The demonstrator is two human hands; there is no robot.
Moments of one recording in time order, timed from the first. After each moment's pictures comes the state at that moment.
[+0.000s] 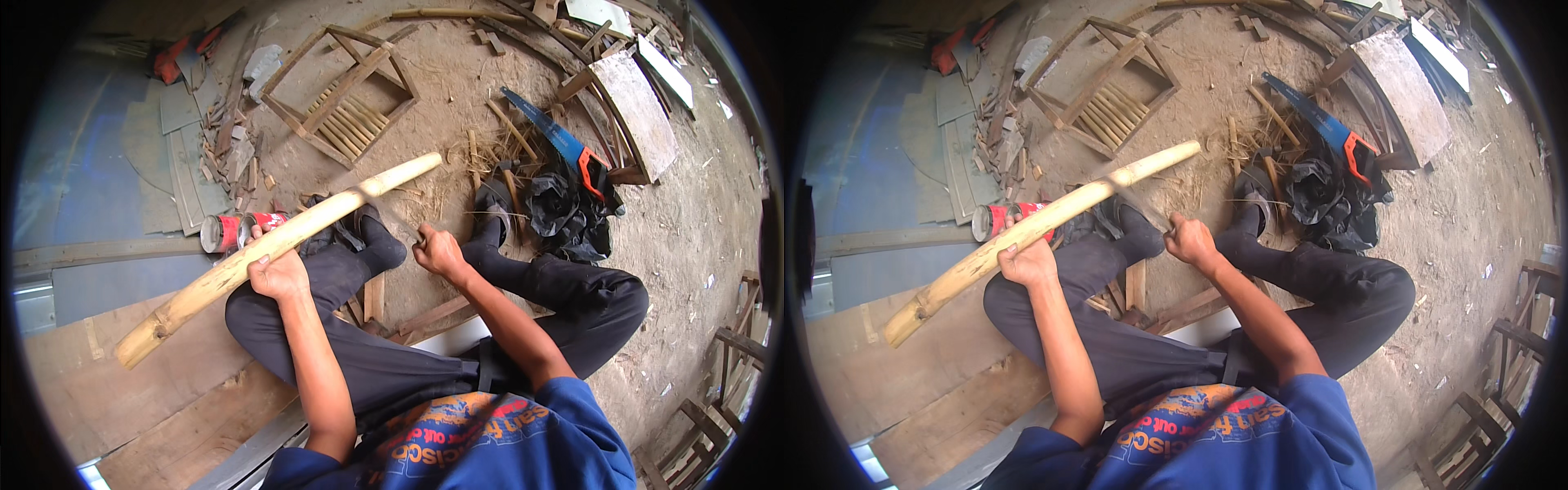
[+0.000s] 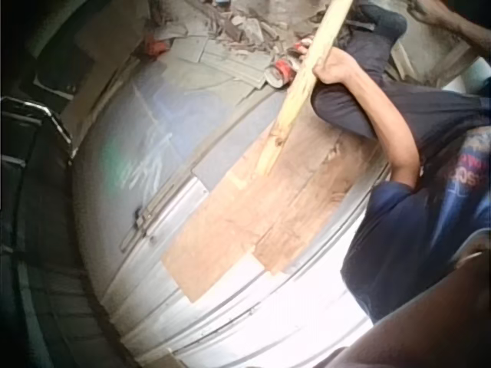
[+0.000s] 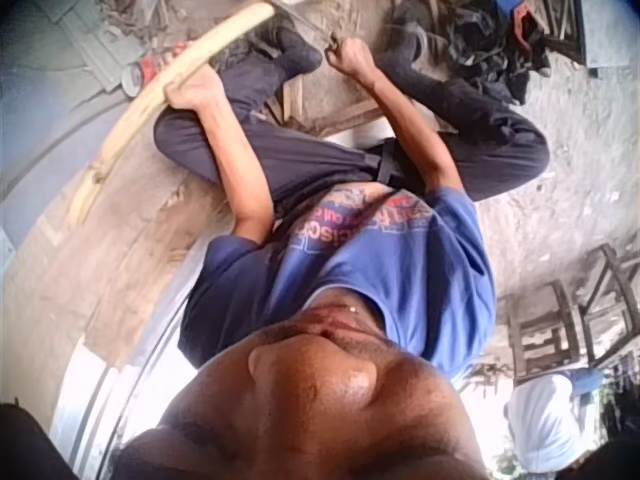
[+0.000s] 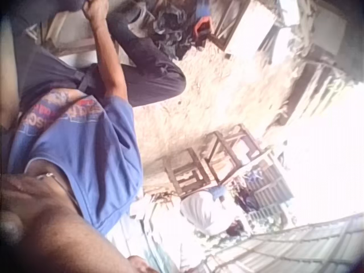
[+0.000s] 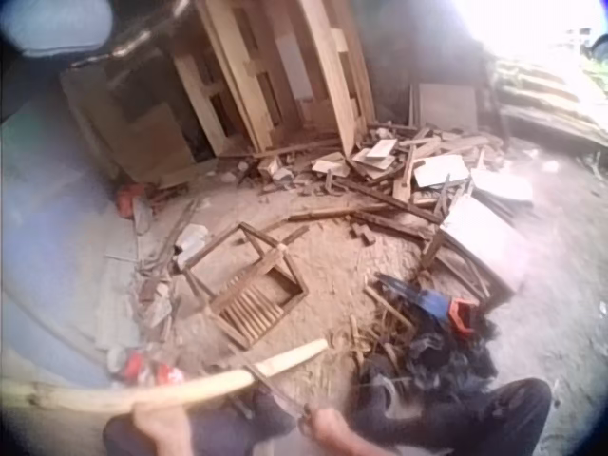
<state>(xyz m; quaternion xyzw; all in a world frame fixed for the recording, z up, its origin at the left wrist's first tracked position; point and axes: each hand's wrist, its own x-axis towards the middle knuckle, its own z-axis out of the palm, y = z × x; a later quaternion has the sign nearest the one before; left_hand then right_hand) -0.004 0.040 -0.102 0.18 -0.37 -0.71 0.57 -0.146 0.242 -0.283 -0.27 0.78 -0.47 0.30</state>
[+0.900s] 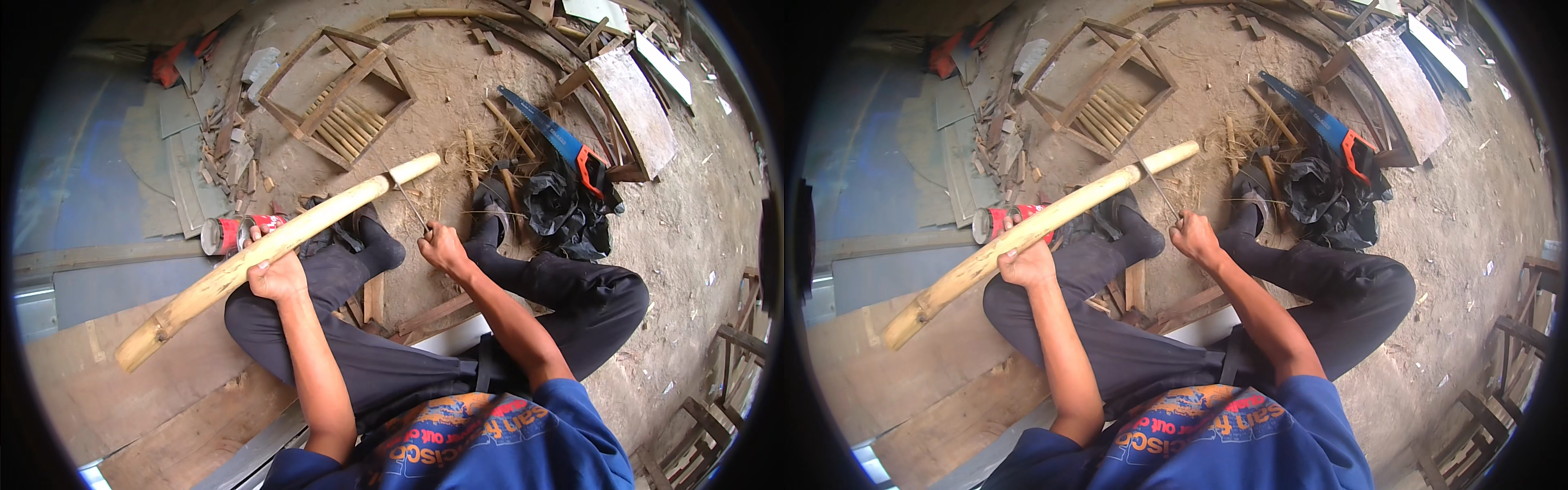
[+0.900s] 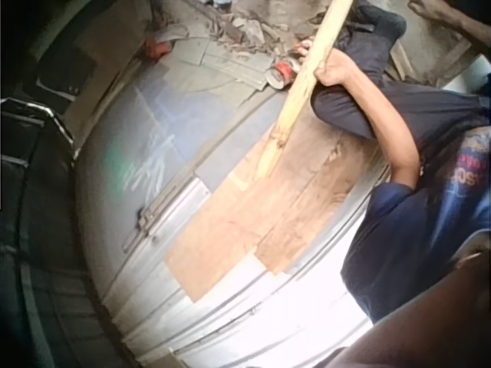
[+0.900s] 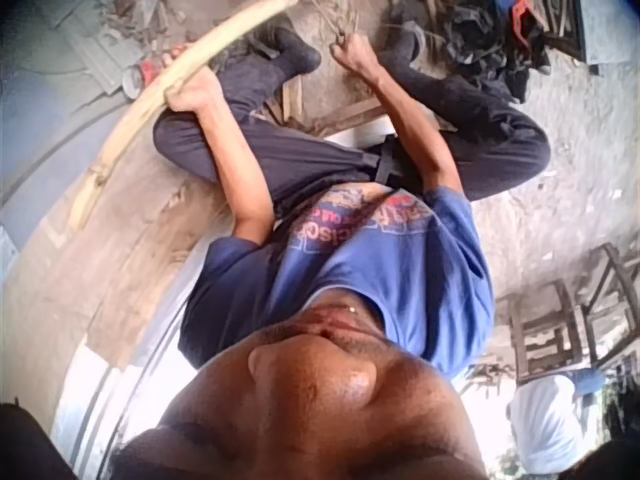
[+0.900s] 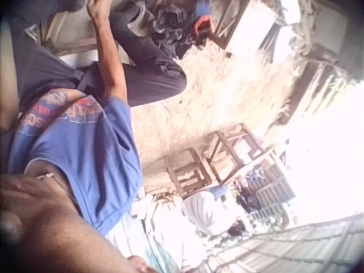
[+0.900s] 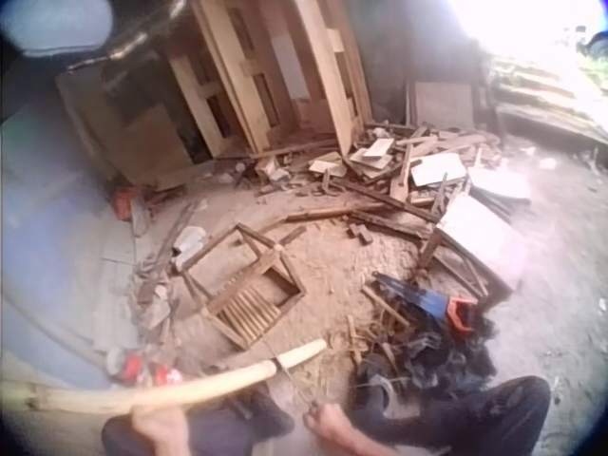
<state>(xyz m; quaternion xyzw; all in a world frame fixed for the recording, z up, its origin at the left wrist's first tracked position) -0.012 0.040 -0.103 0.14 -0.40 -0.73 0.54 -0.162 0.246 -0.298 -0.27 0.78 -0.49 0.28</state>
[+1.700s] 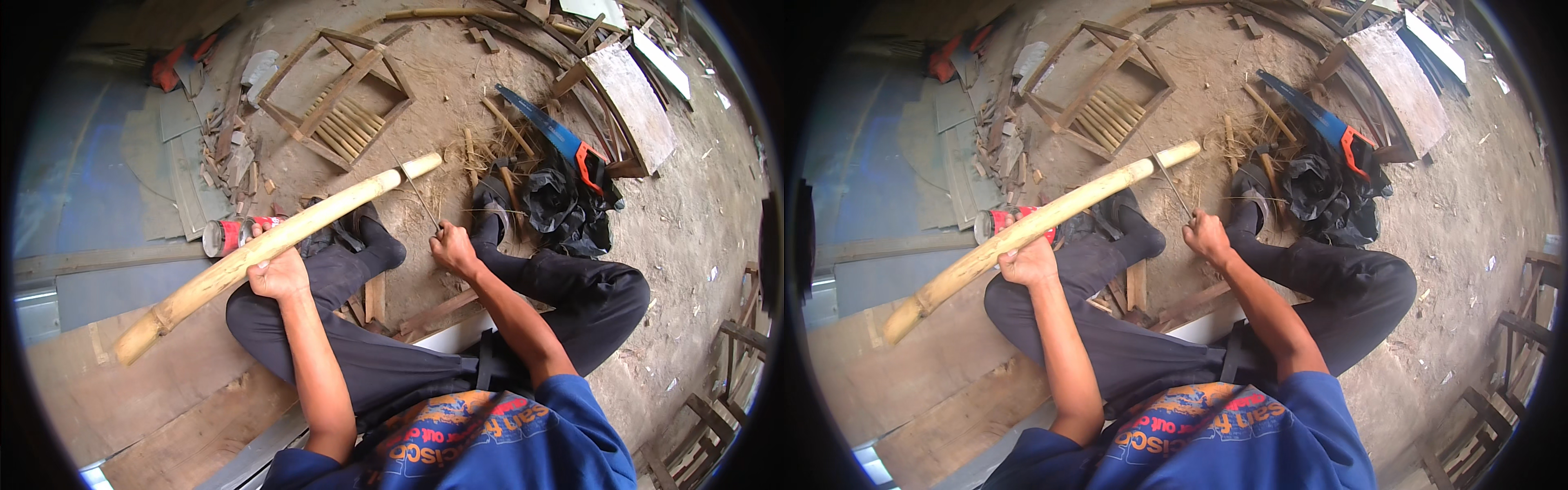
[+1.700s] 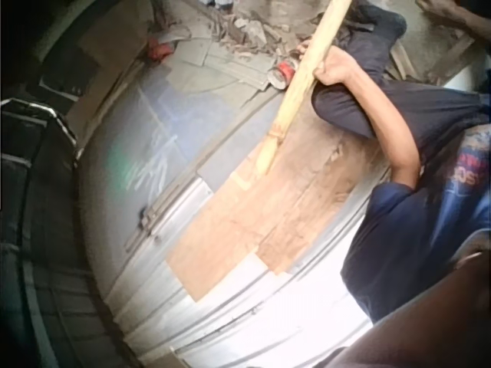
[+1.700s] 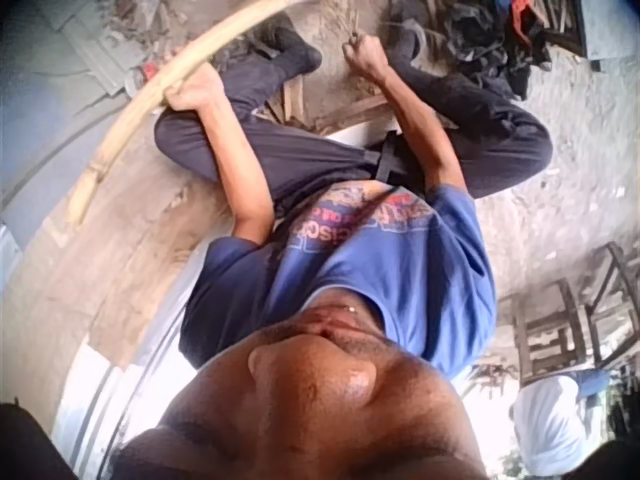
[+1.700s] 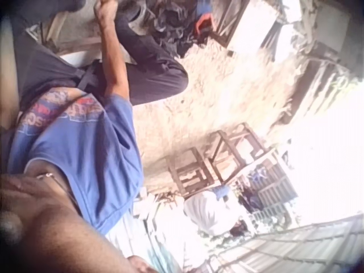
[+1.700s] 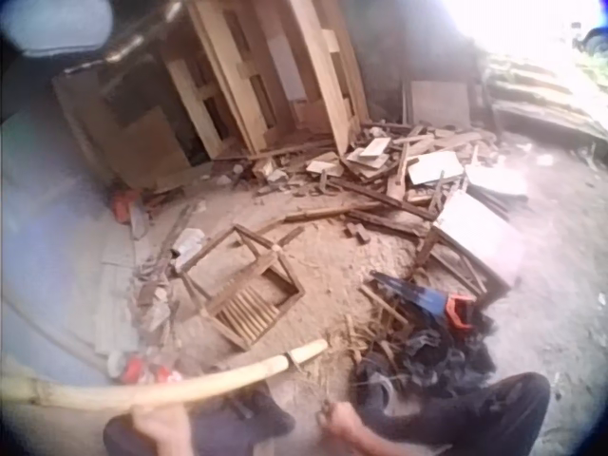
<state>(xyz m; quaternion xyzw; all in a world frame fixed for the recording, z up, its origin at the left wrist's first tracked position) -0.004 0.031 -0.116 0.10 -0.38 -0.75 0.53 -0.165 0.265 -0.323 -0.27 0.79 -0.49 0.26</state>
